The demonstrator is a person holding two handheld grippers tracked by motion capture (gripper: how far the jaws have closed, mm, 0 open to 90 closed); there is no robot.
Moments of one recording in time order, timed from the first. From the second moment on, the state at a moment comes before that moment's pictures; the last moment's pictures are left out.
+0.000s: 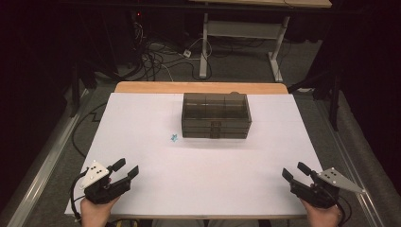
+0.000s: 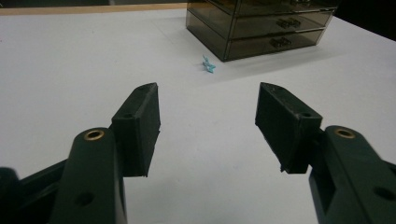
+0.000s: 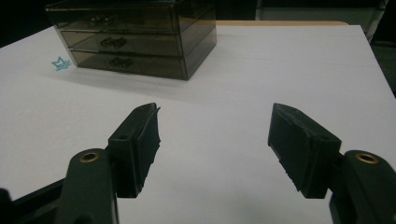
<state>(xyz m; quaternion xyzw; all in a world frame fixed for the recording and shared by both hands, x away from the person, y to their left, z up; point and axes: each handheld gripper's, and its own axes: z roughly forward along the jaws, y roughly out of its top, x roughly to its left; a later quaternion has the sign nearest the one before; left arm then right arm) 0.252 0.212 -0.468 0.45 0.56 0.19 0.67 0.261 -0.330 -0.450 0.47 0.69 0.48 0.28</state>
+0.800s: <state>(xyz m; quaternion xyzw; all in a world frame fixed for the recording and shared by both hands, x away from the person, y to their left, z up) 0.251 0.211 -0.467 0.45 0.56 0.18 0.67 0.277 -0.302 -0.449 0.45 0.70 0.49 0.27</state>
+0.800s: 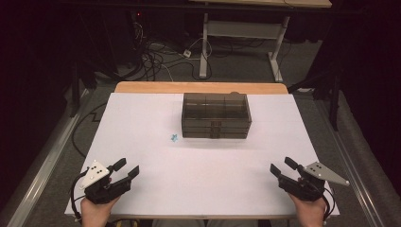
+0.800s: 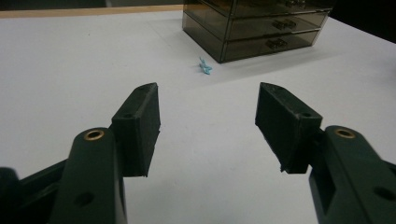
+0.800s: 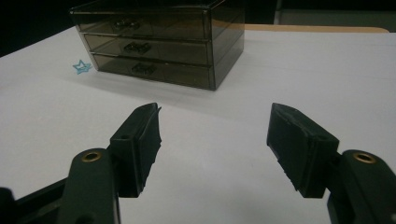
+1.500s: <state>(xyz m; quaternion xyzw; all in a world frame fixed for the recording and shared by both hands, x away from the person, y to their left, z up) 0.249 0.216 -0.469 0.50 0.54 0.19 0.65 0.287 -0.281 -0.448 0.44 0.71 0.49 0.25</state>
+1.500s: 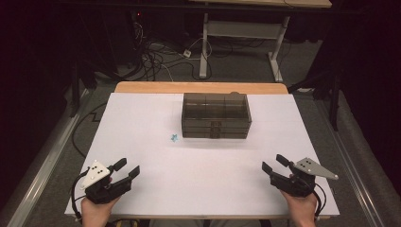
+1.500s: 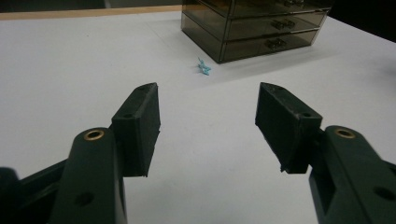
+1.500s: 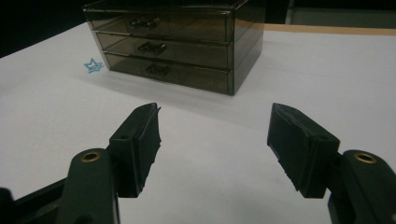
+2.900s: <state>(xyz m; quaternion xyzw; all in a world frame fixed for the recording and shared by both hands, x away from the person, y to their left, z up) 0.250 0.209 -0.467 0.46 0.55 0.18 0.67 0.329 -0.226 -0.439 0.42 0.76 0.46 0.19</state>
